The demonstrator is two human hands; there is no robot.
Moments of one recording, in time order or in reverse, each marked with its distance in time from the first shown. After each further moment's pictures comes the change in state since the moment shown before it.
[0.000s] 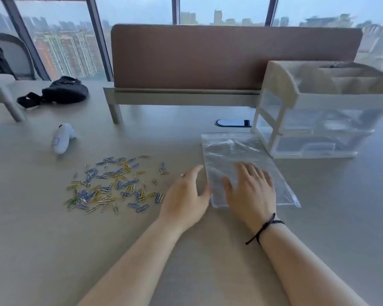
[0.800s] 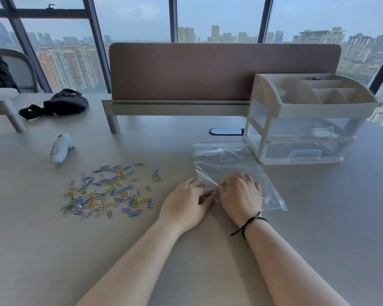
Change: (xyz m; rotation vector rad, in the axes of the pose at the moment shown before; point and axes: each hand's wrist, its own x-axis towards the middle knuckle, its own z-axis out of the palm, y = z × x) left_hand 0.013 -0.011 0.030 0.215 -0.173 0.182; right_hand 0.009 0.013 0.005 0.029 -0.113 0.095
